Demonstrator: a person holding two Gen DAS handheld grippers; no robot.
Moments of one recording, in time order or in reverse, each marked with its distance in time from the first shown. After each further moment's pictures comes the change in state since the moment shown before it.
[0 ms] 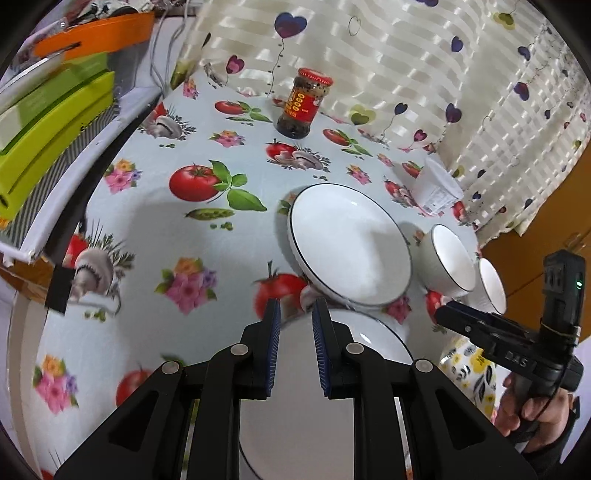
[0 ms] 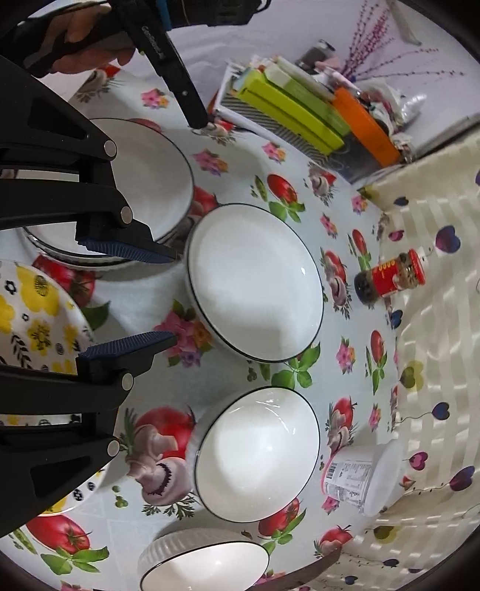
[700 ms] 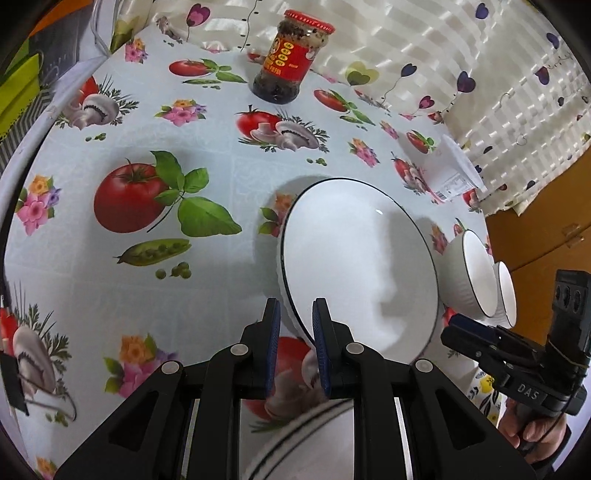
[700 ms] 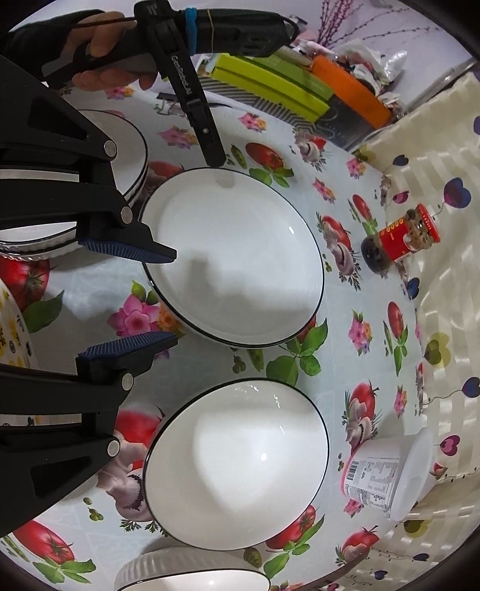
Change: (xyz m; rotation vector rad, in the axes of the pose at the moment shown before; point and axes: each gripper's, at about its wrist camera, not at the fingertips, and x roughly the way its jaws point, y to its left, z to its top) left arm 0.095 0.008 0.059 0.028 0.189 -0.091; right arm 0.044 -0.020 0.034 0.102 0.068 -0.031
